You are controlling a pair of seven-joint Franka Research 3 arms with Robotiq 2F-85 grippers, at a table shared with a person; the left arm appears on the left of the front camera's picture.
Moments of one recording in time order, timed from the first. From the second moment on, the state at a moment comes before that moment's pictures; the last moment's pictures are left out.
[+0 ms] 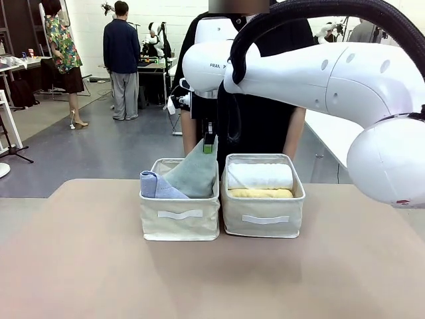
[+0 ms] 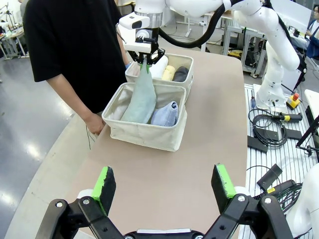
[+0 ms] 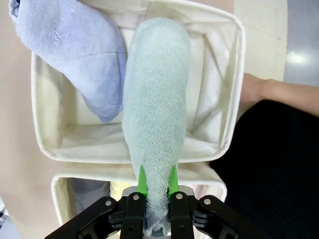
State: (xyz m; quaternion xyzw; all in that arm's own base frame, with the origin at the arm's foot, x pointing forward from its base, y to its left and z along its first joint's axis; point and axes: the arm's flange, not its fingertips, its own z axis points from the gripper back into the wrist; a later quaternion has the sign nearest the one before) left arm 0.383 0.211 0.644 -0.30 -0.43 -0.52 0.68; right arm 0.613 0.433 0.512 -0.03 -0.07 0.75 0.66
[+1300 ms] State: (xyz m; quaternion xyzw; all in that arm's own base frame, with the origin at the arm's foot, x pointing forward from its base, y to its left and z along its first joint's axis) left arm 0.383 0.211 0.644 -0.30 -0.43 -0.52 0.68; right arm 0.605 0.447 0.452 0.02 0.00 0.77 0.64
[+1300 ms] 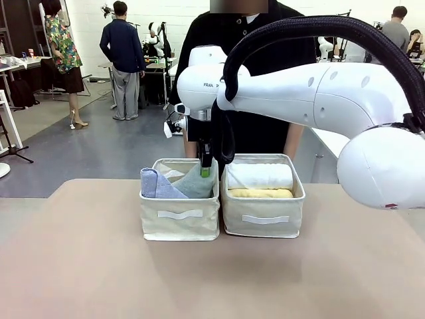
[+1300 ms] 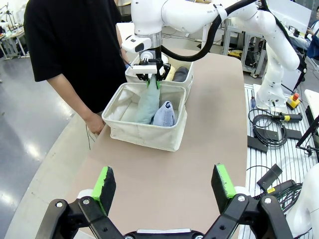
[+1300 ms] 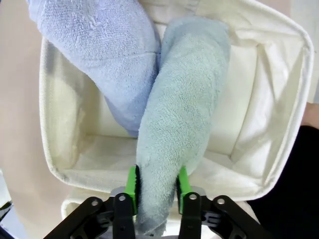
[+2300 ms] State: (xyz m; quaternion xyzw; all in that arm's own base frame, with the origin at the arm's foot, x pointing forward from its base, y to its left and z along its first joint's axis) left arm 0.383 0.211 0.644 -0.30 -0.43 -0.52 0.68; right arm 0.607 0.445 0.456 0.02 -0.01 0.77 0.64
